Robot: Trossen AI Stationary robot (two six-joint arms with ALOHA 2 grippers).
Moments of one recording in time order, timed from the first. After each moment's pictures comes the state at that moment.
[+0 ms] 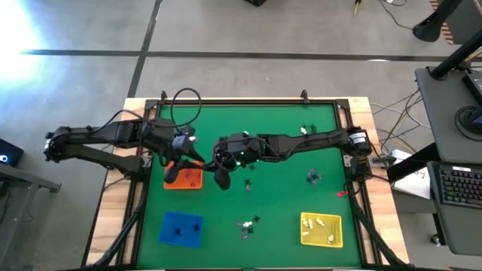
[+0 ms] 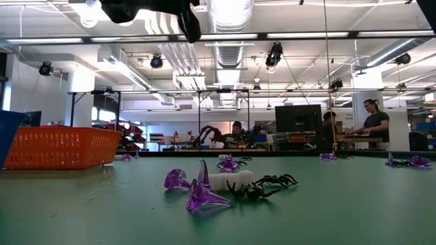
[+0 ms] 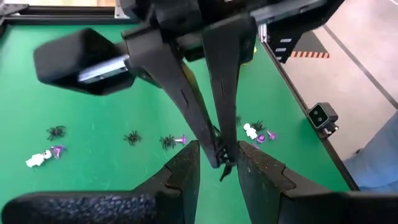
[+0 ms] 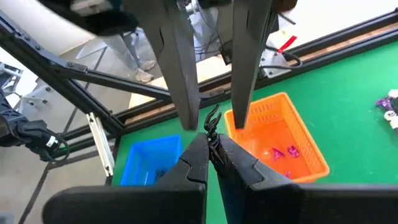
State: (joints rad) left arm 0.02 0.95 1.00 -0.63 0.25 0.03; right arm 0.05 1.98 1.76 -0.17 -0.11 0.41
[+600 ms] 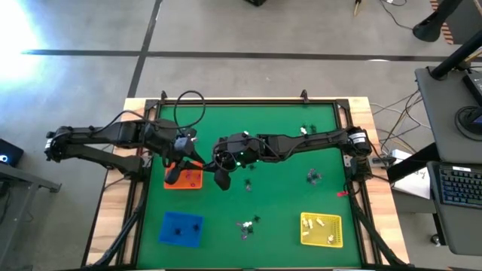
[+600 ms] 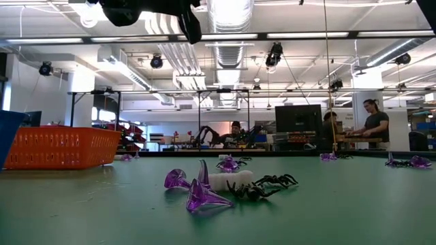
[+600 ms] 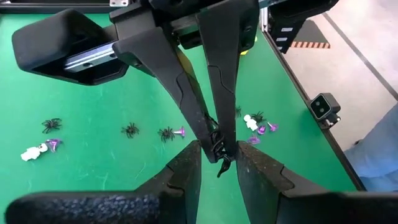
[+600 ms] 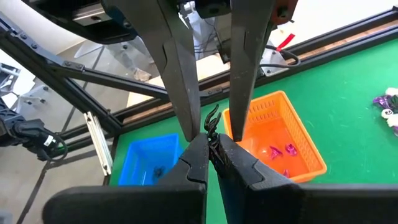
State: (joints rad) left arm 0.02 0.97 1.00 -0.64 0.25 0.04; right arm 0.05 1.98 1.76 -0.18 -0.10 0.41
